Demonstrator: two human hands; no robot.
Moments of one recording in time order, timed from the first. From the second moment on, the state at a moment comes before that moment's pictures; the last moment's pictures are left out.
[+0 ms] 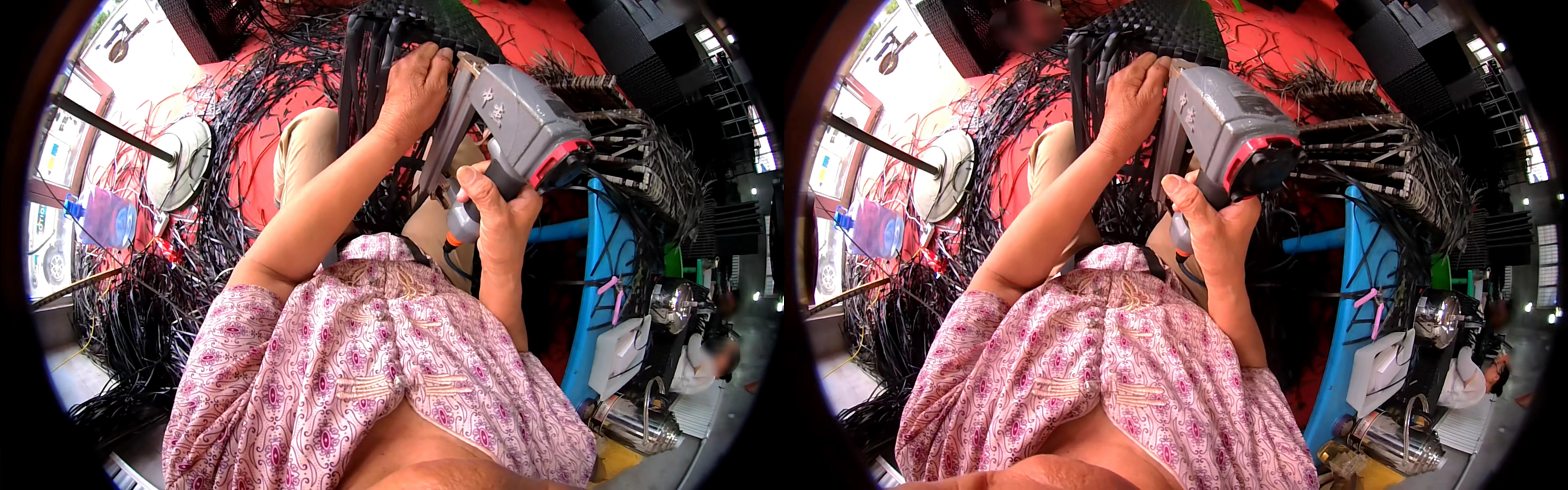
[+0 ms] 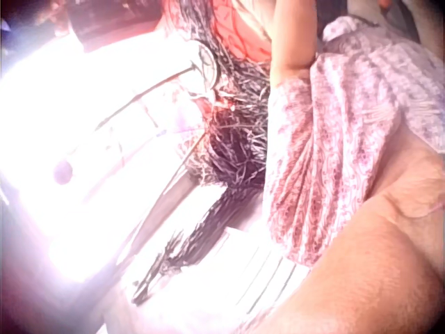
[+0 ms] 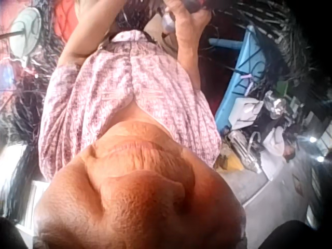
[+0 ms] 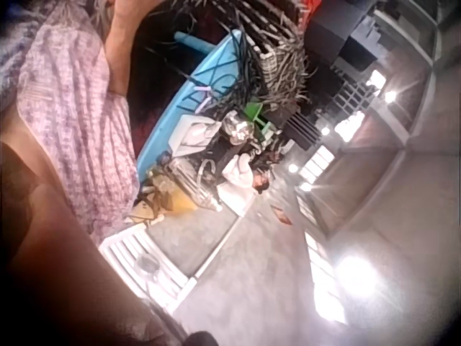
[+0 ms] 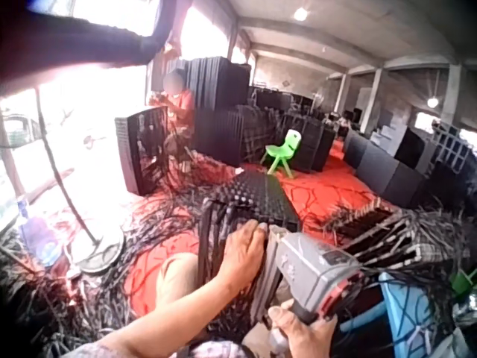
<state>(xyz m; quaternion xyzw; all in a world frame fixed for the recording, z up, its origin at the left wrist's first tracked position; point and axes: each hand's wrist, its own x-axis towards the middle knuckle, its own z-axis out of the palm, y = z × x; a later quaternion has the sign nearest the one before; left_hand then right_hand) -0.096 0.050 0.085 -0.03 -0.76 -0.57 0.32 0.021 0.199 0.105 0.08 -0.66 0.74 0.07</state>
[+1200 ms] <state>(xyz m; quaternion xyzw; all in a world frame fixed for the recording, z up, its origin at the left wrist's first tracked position) -0.119 0.033 0.062 -0.15 -0.60 -0.75 0.23 0.001 0.142 0.074 0.08 -0.72 0.67 0.19</state>
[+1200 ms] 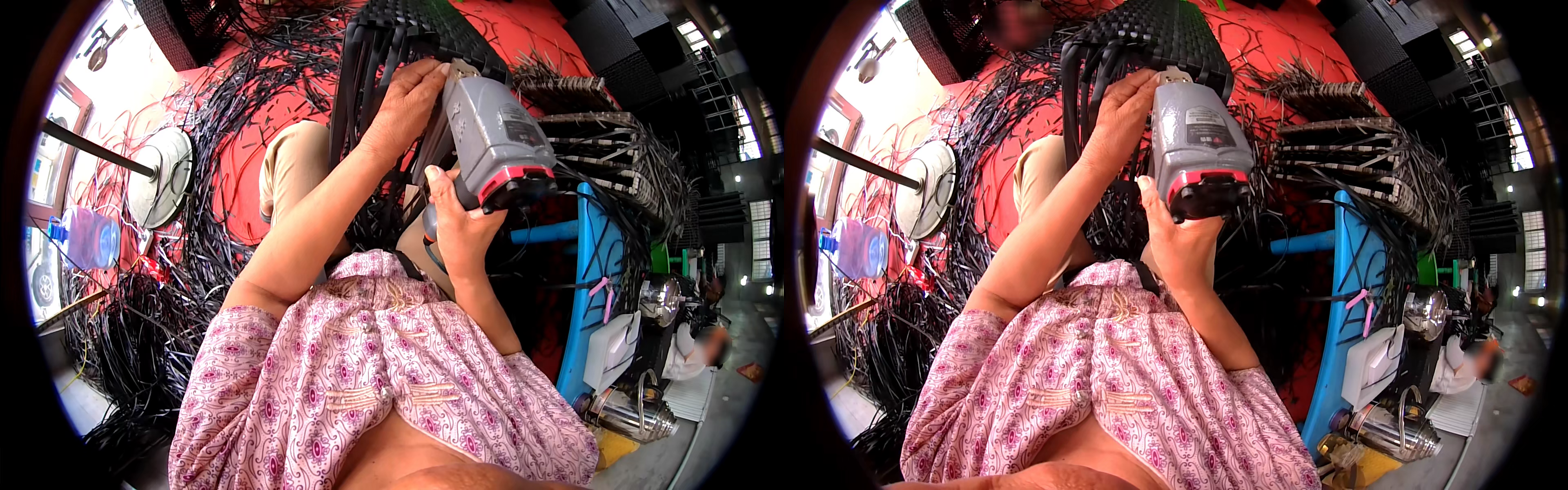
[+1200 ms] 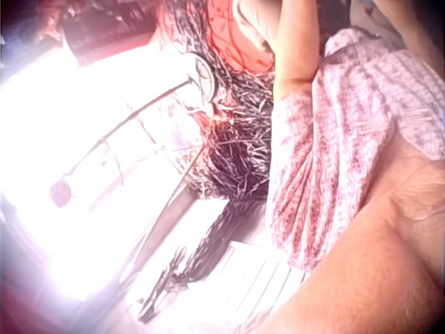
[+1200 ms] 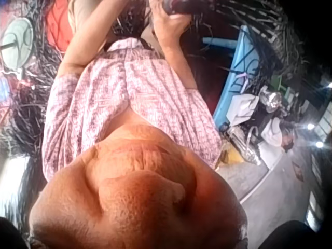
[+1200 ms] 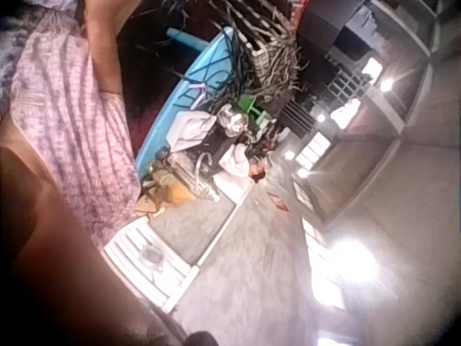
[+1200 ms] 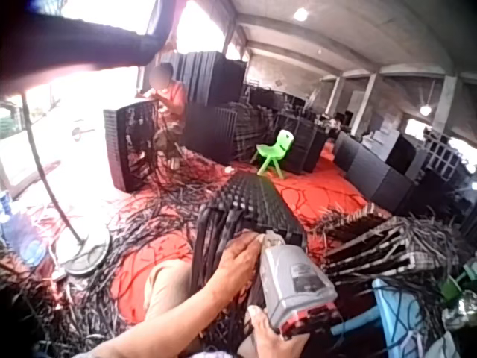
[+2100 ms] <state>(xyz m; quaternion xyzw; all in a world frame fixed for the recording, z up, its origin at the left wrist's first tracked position) -0.127 0.031 0.050 -0.18 -0.60 -0.75 0.24 -0.005 0.155 0.074 0.09 -0.78 0.60 0.17</state>
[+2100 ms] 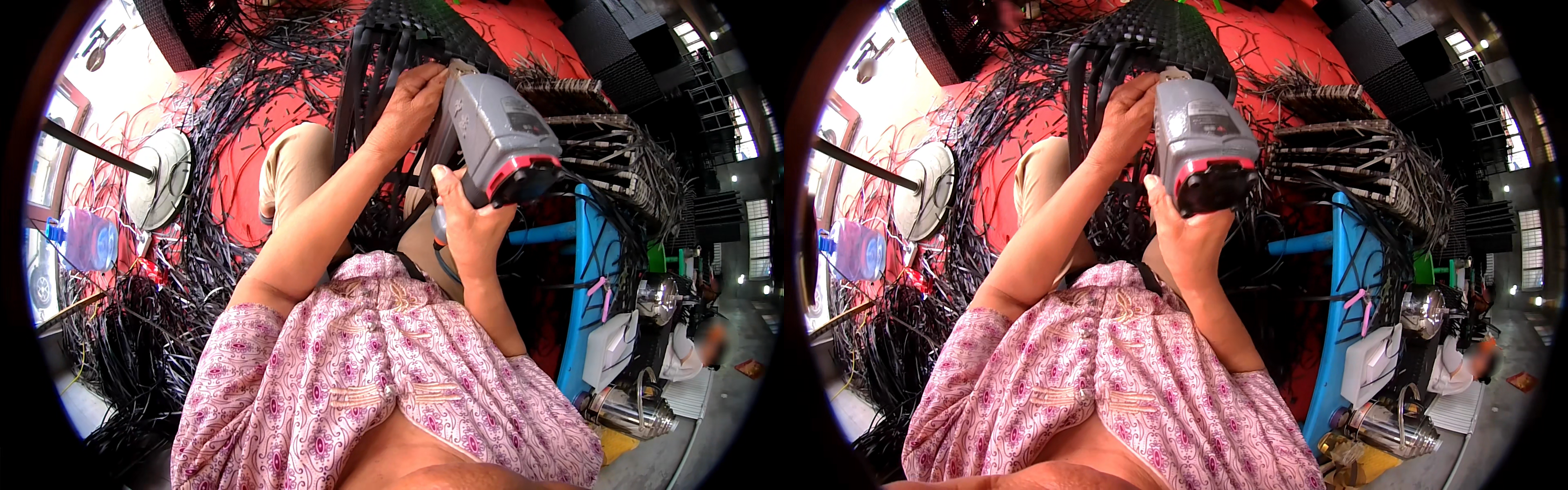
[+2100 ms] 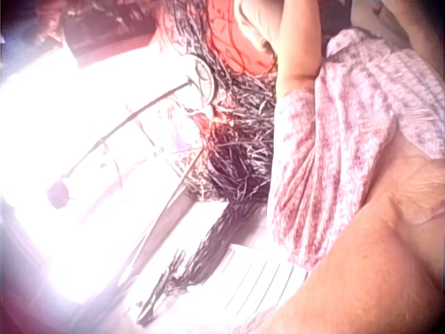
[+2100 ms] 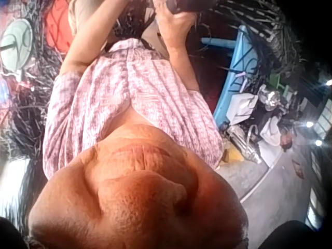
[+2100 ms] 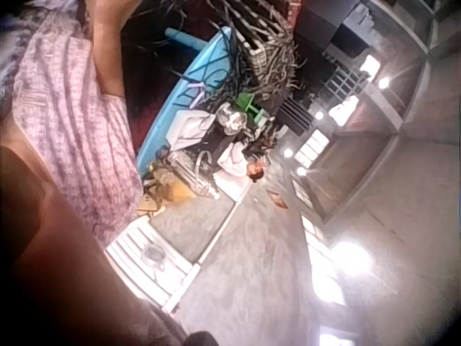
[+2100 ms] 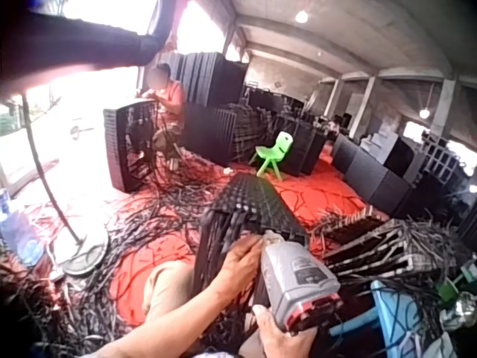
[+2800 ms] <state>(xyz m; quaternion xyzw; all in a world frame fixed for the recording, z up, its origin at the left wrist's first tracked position) -0.091 0.015 0.144 0.11 -0.54 -0.84 0.03 0.028 0.199 0.087 0.09 -0.64 0.75 0.17</state>
